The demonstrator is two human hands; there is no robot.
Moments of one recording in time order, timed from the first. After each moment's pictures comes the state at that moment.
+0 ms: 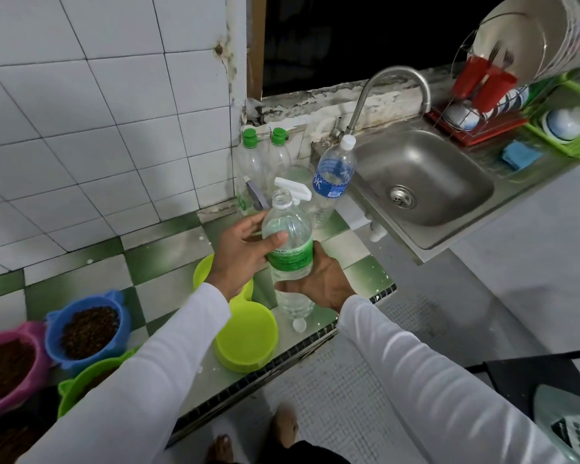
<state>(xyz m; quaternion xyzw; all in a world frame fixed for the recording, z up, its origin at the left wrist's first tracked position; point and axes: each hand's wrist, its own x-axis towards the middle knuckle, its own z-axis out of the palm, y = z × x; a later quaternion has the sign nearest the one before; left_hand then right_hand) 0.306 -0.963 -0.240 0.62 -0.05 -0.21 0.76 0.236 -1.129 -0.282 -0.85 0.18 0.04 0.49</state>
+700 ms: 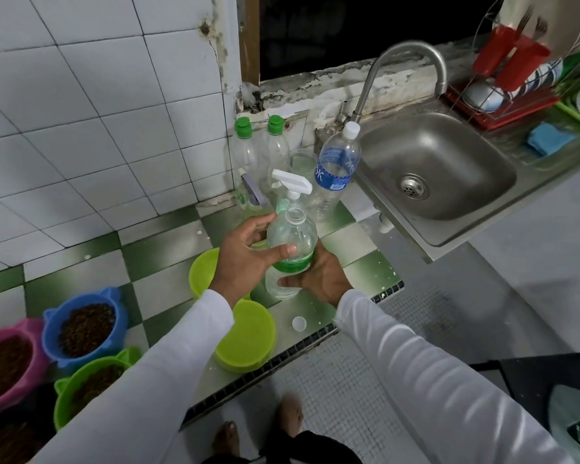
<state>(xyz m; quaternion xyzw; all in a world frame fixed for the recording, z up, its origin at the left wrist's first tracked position) 0.305 -0.983 -0.258 0.73 -0.09 -0.11 0.67 0.257 -1.148 -0.311 -0.78 0.19 0.04 0.59</state>
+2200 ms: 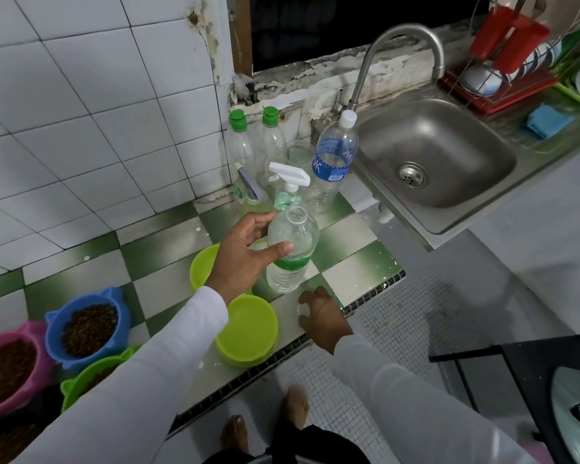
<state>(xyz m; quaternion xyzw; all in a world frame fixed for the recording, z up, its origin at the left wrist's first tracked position) 0.305 -0.973 -0.263 0.73 -0.14 -0.14 0.65 0.188 -1.131 -0.384 -0.93 0.16 0.16 0.28</state>
